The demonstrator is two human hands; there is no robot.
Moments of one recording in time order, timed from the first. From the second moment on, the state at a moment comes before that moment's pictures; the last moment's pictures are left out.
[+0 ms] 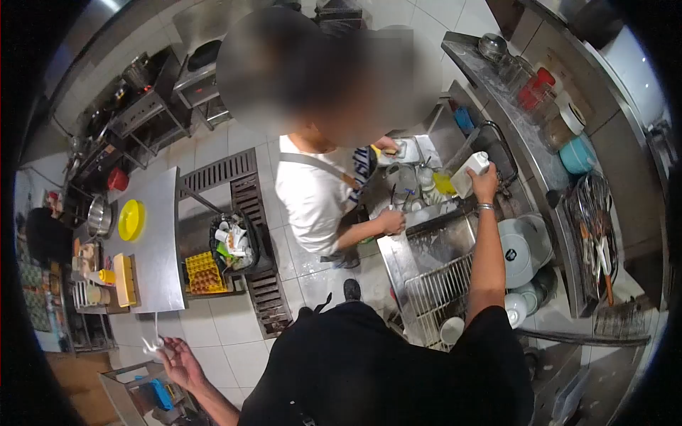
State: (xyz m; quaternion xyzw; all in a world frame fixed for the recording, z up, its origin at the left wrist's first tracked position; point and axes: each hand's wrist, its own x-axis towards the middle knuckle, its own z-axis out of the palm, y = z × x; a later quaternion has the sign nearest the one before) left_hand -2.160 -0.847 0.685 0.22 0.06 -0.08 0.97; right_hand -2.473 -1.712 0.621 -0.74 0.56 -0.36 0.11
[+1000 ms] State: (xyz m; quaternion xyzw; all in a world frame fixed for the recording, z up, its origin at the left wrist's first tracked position) left_hand -2.227 -0.902 0.721 0.32 0.07 0.00 0.95; right_hand -2.429 -1.904 0.549 -0.72 0.60 -0.33 0.15
